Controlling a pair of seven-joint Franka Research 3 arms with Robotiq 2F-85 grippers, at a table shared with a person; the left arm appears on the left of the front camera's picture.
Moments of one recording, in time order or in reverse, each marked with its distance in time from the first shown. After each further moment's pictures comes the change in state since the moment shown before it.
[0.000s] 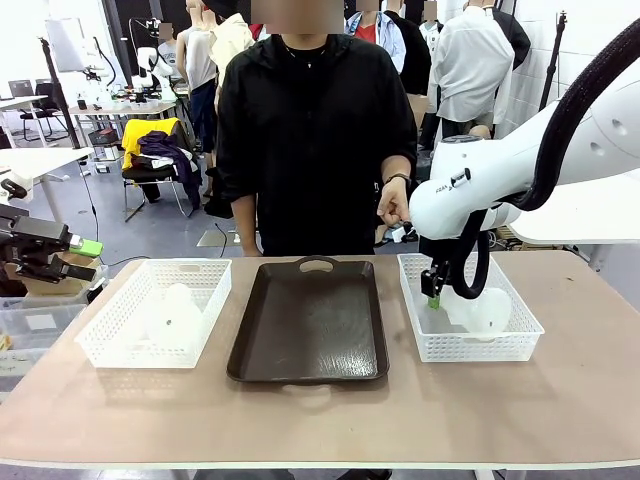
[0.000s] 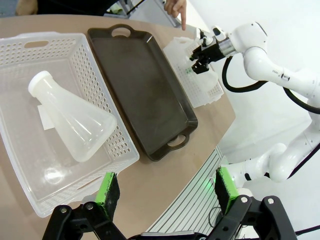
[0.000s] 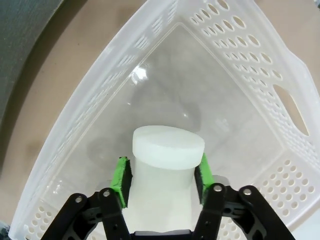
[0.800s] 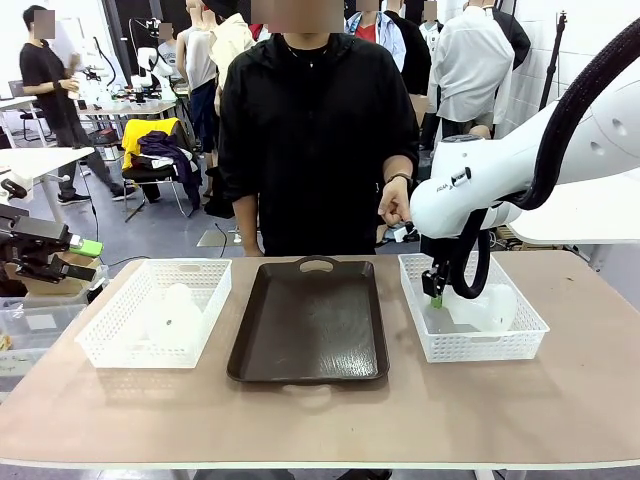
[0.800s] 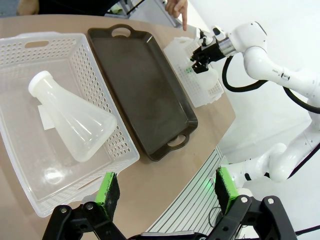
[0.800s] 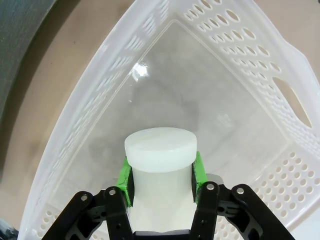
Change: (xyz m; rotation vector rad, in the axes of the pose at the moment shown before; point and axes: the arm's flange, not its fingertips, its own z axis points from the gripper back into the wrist) left arm 0.000 0.000 0.000 0.000 0.000 0.000; right arm -0.001 -0.003 0.000 0.004 0.013 -0.030
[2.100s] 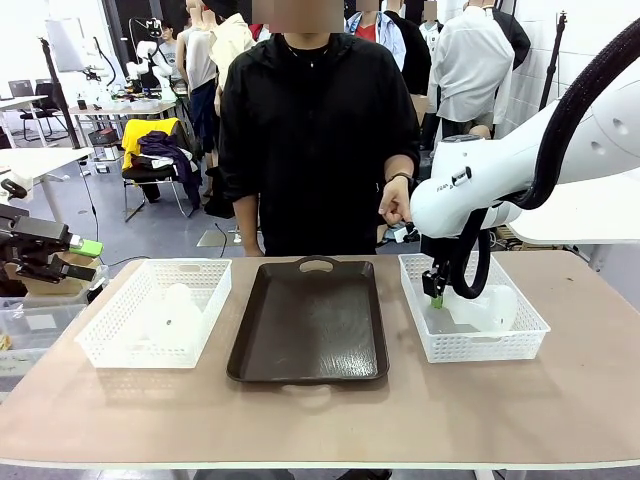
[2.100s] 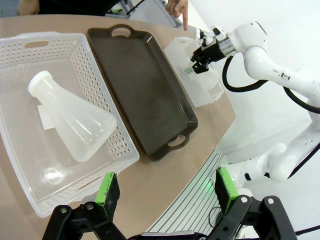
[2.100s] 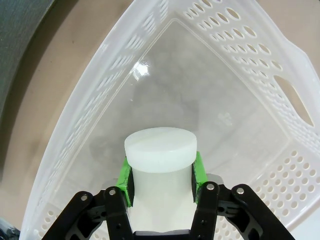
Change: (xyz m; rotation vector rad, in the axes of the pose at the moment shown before) left arm 0.000 0.000 0.000 0.000 0.000 0.000; right arm -0.001 0.000 0.000 0.004 0.005 -0.002
